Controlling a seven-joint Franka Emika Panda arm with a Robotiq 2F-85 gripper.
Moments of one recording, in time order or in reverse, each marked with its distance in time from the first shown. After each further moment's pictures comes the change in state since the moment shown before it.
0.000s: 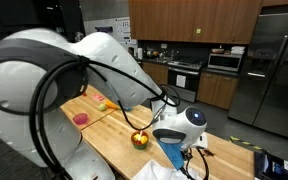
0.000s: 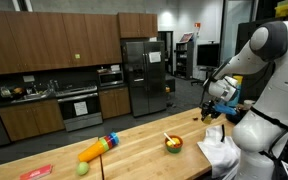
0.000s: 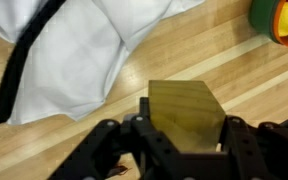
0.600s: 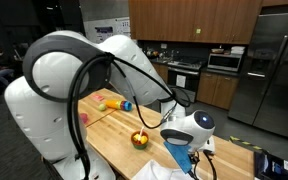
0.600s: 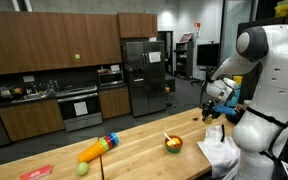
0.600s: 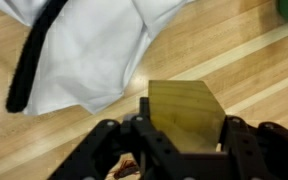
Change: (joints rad) arm 0.019 0.143 -0.034 0.093 0.082 0.005 -0.087
